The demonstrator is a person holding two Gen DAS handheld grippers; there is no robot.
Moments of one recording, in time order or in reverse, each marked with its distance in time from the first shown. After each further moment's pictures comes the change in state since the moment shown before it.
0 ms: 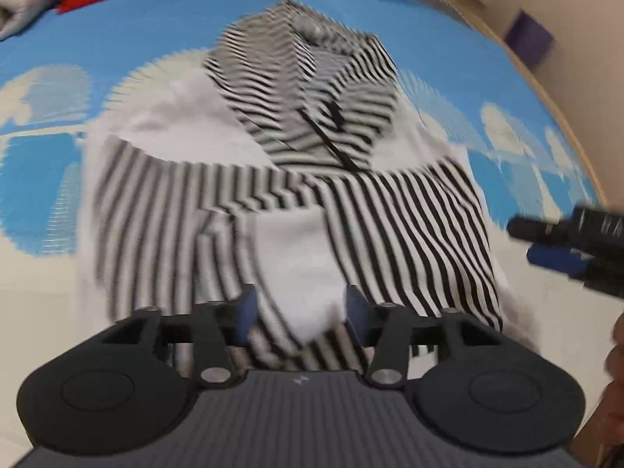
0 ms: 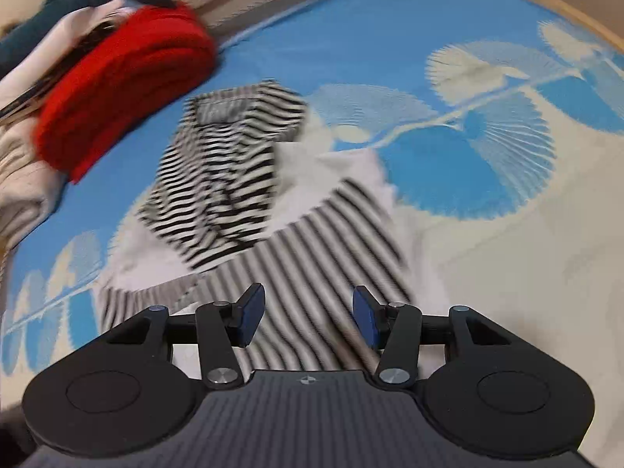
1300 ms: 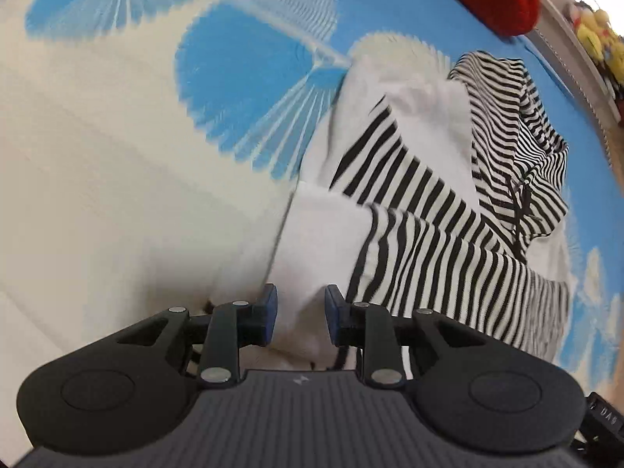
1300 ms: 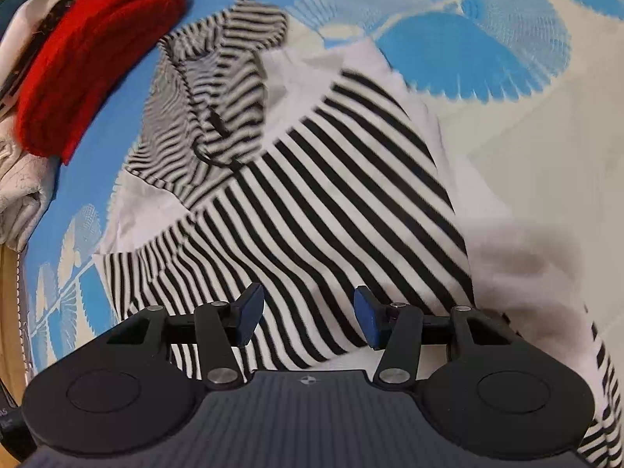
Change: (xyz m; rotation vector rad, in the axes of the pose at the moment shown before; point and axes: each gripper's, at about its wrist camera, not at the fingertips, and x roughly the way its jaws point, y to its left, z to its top) left arm -0.017 0.156 -0.027 -0.561 0.054 0.172; right arm 0.050 0.000 -0.031 0.138 0.238 0.034
